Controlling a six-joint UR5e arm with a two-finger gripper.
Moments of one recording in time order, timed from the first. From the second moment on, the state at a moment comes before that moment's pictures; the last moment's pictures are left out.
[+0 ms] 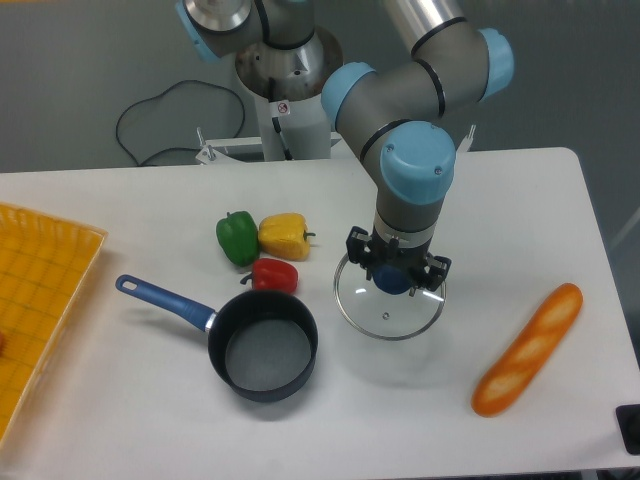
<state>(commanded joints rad) 2.55 -1.92 -1.54 -1.24 1.55 0.90</state>
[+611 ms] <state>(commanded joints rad) 2.61 -1.92 -1.57 -1.23 1.55 1.01</state>
